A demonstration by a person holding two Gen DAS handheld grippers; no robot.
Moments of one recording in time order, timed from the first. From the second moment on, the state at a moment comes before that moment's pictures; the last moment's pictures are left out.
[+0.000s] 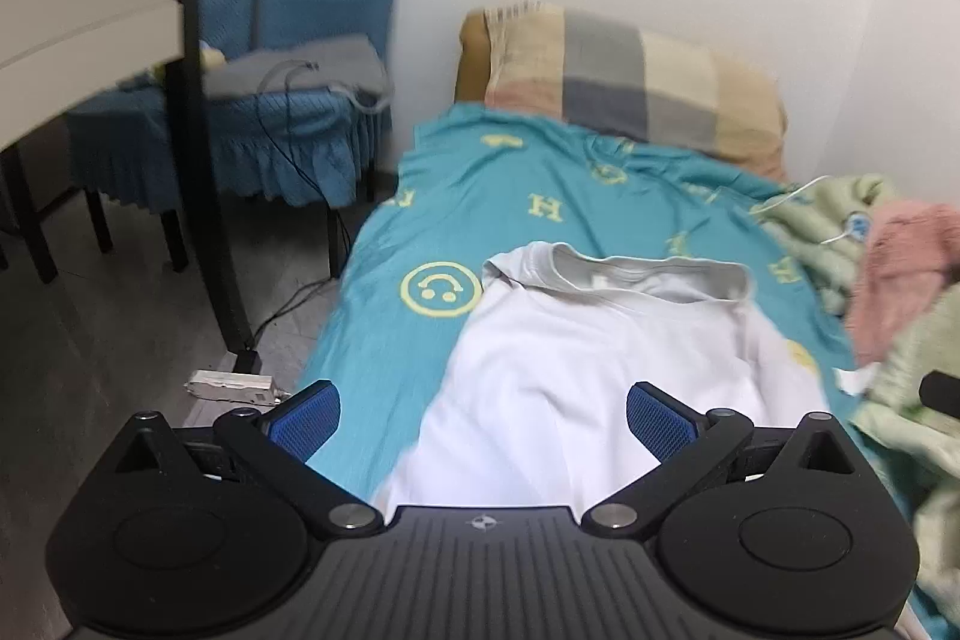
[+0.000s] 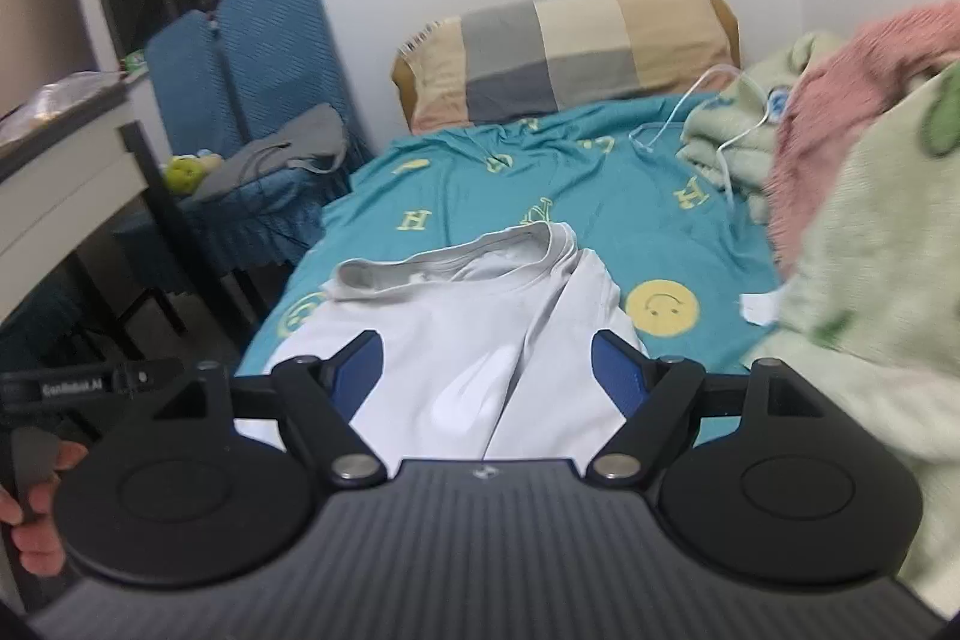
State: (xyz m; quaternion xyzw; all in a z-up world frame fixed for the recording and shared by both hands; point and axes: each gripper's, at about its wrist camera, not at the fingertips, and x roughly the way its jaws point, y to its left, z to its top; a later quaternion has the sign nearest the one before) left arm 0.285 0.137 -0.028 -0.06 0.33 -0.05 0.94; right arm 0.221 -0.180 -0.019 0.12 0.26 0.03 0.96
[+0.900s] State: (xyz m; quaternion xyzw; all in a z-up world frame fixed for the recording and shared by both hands) left arm 0.216 0.230 -0.095 -0.32 0.36 0.03 0.88; right arm 0.113 -0.213 -0.054 0.24 0.29 0.02 0.93
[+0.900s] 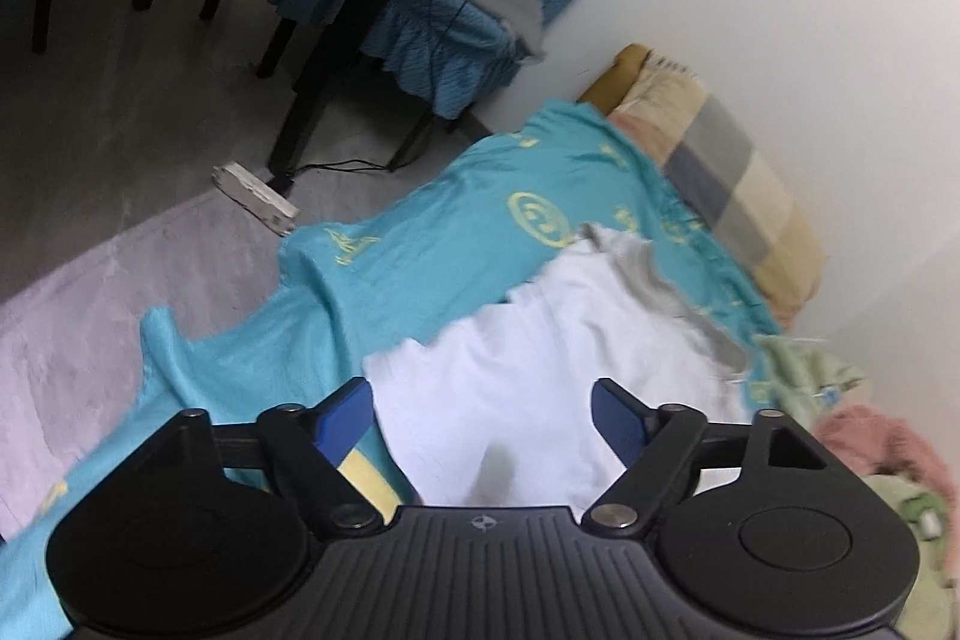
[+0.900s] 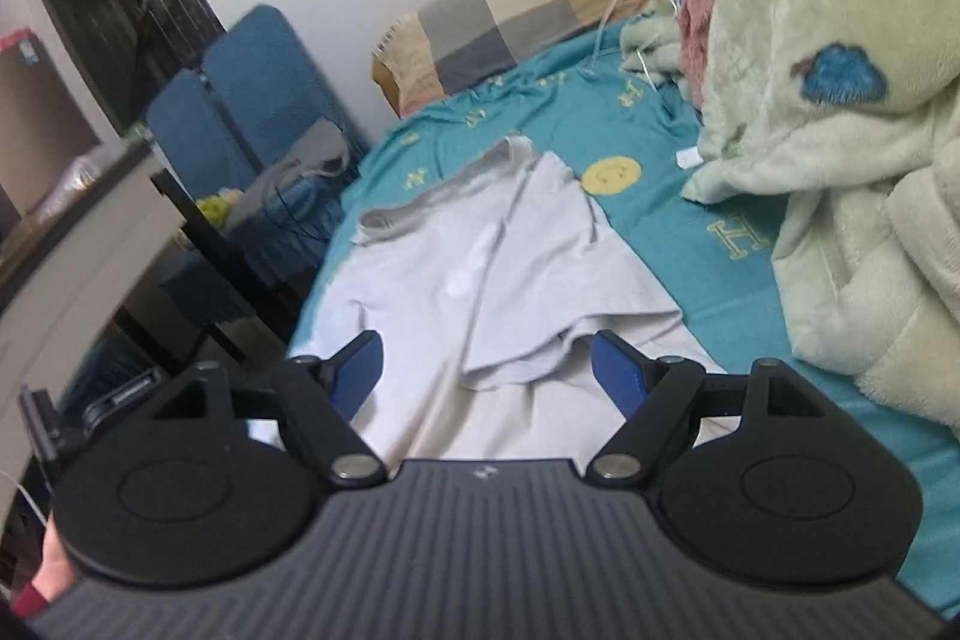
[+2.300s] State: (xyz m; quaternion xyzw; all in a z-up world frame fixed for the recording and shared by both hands) left arm 0.388 0.229 -0.077 -0.07 0.37 0.10 0.92; right arm 0.169 -0.218 -0.081 0.18 0.29 -0.02 0.94
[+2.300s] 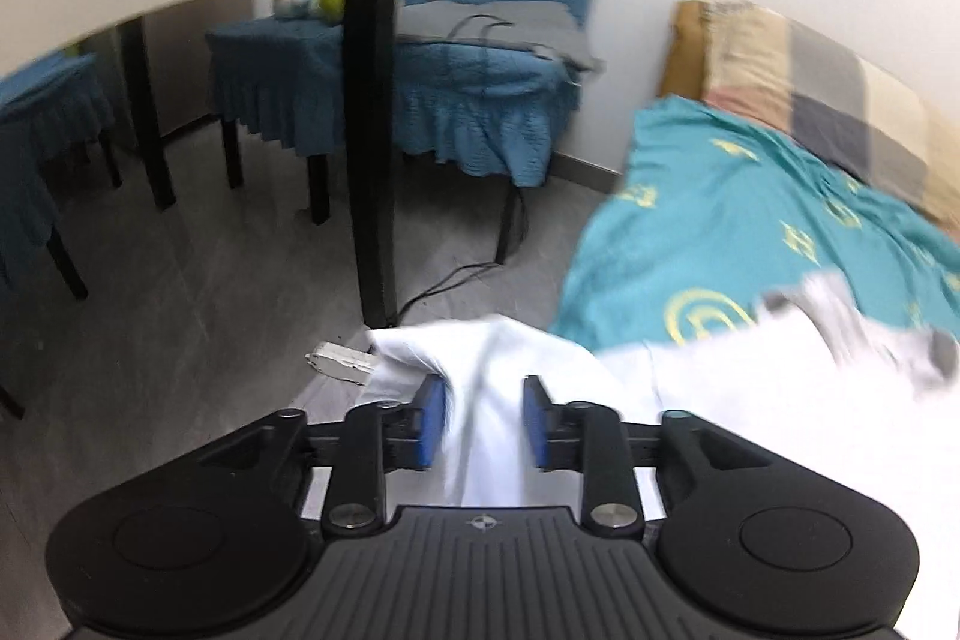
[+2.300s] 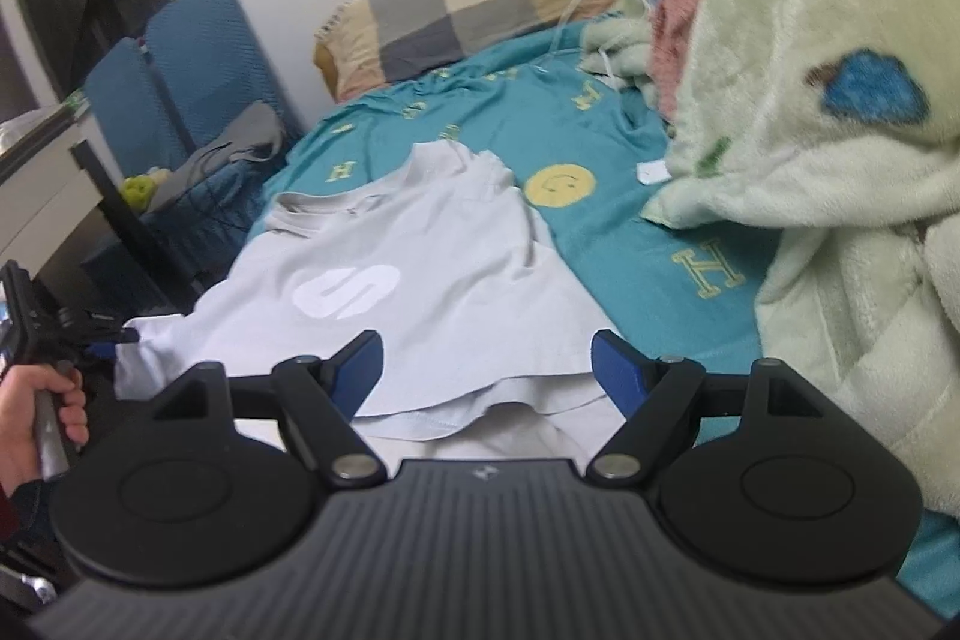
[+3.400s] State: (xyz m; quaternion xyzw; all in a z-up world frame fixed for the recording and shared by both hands) left arm 0.125 0.053 -0.037 -0.03 0.32 -0.07 0.94; right arm 0.119 -0.198 -0.059 0.12 0.23 0.05 0.96
